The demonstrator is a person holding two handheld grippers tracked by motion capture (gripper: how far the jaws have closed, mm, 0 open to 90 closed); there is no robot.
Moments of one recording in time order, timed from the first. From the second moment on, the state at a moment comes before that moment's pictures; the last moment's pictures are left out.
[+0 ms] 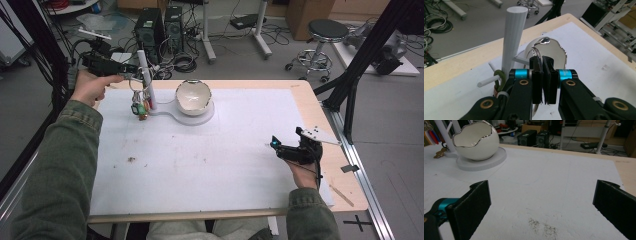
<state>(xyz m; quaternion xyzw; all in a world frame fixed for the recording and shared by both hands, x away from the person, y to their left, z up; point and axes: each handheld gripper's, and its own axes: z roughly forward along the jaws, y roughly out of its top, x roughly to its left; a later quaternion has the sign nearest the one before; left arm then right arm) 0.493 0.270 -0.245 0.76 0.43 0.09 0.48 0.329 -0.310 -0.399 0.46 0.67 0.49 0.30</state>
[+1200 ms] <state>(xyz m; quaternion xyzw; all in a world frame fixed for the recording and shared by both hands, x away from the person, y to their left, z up) 0.492 0.273 -0.270 0.73 0.48 0.09 0.48 0.328 -0.313 -0.398 0.46 0.67 0.49 0.30</state>
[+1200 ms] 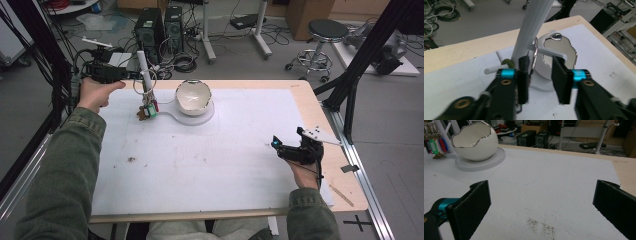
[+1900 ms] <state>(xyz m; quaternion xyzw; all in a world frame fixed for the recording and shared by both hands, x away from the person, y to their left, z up) 0.468 0.271 -0.258 0.72 0.47 0.13 0.49 0.328 -0.312 -0.398 0.46 0.67 0.49 0.30</state>
